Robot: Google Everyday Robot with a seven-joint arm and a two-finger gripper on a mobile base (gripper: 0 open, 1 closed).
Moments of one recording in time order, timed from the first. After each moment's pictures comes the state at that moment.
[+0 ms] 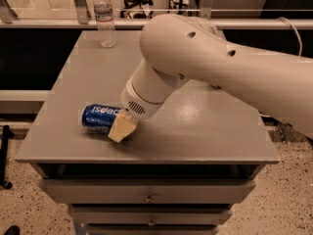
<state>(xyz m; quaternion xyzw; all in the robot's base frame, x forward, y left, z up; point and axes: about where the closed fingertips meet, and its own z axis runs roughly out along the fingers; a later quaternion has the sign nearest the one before) 0.477 0.068 0.835 -0.55 0.80 0.15 0.21</state>
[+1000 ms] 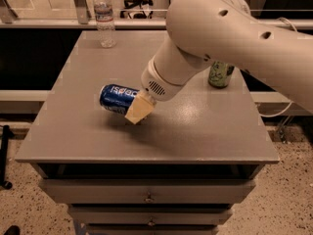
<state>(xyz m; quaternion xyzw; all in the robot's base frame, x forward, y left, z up) 0.509 0.021 0.867 -0.51 0.82 0.12 0.24</state>
